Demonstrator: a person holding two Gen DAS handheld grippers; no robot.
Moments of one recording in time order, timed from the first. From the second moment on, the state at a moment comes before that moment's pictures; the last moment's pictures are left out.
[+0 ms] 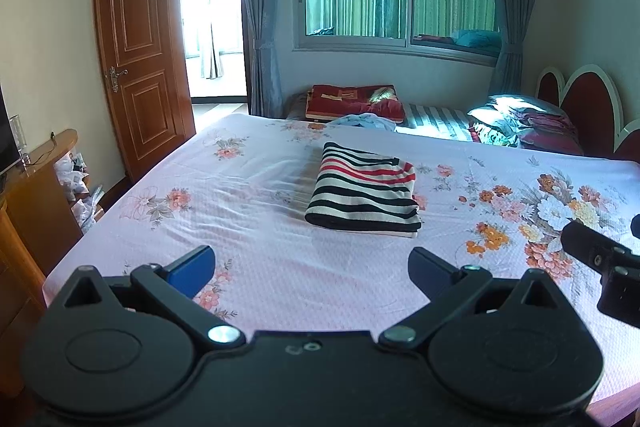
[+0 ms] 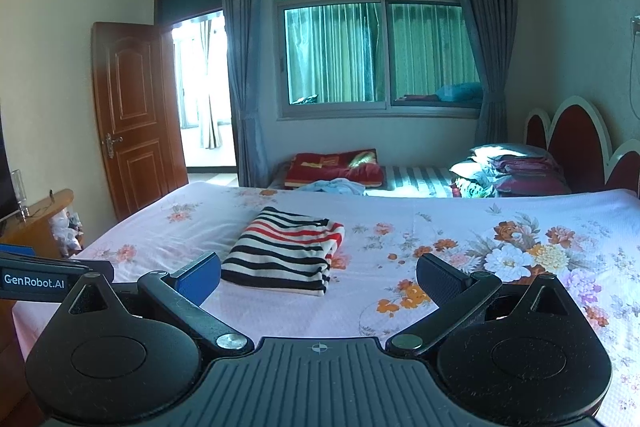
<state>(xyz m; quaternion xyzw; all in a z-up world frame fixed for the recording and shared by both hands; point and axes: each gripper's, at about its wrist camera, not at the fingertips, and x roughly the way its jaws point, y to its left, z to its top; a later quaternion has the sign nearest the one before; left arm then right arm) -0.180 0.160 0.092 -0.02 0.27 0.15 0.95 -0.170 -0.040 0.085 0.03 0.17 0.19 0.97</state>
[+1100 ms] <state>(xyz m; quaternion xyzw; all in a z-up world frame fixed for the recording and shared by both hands) -0.176 0.171 0.093 -0.02 0.28 0.15 0.95 -0.161 -0.030 0.081 0.03 0.18 0.20 0.96</state>
